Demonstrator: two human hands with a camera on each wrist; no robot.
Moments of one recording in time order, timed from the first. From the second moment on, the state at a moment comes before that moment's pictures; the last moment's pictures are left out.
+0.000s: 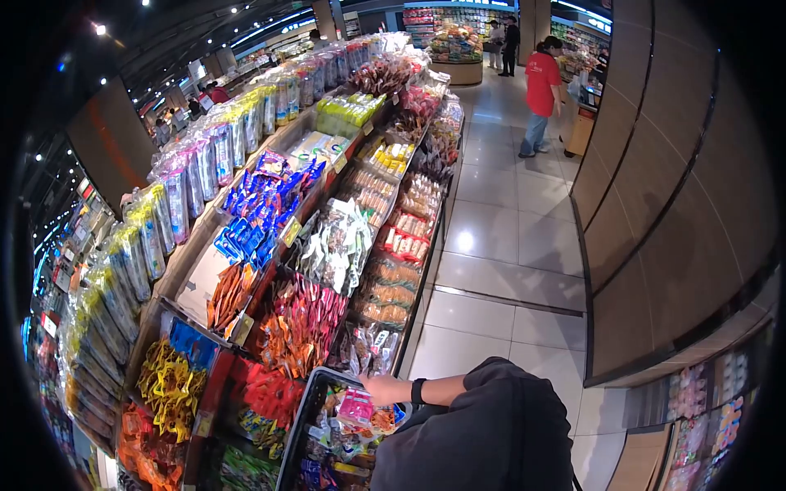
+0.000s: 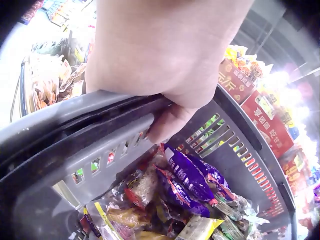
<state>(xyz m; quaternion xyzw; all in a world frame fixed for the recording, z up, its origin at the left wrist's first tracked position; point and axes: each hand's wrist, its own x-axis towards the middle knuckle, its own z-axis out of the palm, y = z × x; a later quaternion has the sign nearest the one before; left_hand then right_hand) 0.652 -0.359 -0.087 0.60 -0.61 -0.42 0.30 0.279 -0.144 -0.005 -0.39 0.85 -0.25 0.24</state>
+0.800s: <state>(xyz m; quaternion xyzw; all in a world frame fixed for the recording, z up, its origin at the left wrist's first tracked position) 0.698 -0.355 -0.055 0.63 -0.51 -0.46 0.36 0.281 -0.145 0.012 -0.37 0.87 -0.23 0.24</state>
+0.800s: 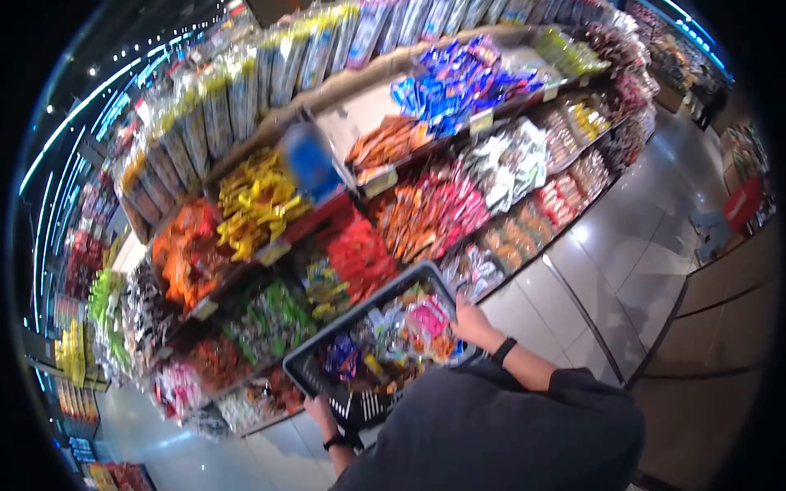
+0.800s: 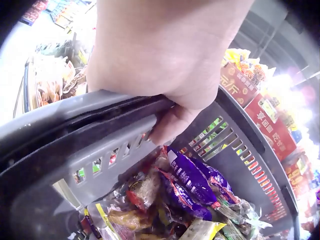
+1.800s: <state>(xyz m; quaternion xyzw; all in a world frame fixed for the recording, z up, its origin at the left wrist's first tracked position) 0.694 -0.357 -0.036 0.65 -0.49 -0.49 0.32 0.138 -0.175 -0.125 -0.25 0.89 -0.32 0.19</state>
